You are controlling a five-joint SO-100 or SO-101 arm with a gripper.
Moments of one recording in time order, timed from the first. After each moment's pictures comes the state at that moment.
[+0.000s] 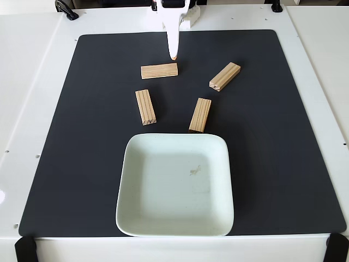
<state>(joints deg) -9.8 193.0 180.9 45.9 1.3</state>
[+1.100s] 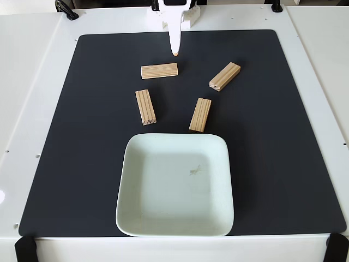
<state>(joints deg) -11.0 193.0 172.5 61.4 1.3</state>
